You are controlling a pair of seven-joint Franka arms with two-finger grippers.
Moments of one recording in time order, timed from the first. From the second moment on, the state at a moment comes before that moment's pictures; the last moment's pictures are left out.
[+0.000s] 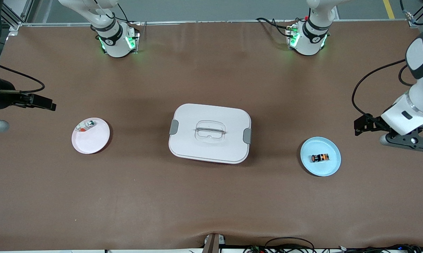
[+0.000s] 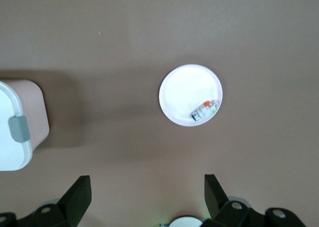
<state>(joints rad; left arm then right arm) 0.32 0.21 -0.44 -1.54 0.15 1.80 0.04 -0.04 0.25 0.05 -1.24 0.04 1.33 0.15</state>
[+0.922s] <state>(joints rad) 0.05 0.02 -0.15 -1.51 0.05 1.54 0.00 -0.07 0.07 0.05 -1.48 0.04 1.44 0.15</state>
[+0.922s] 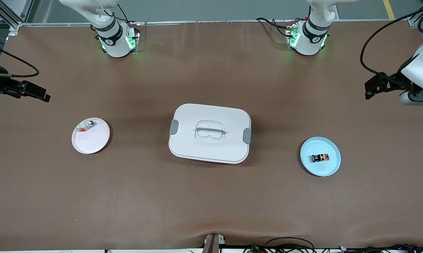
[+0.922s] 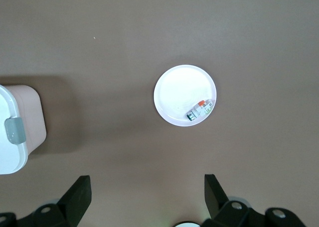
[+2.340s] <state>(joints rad) 0.03 -0.10 -0.10 -1.65 0.01 1.54 -0.03 -0.01 -0.02 0.04 -1.57 0.04 1.45 0.15</state>
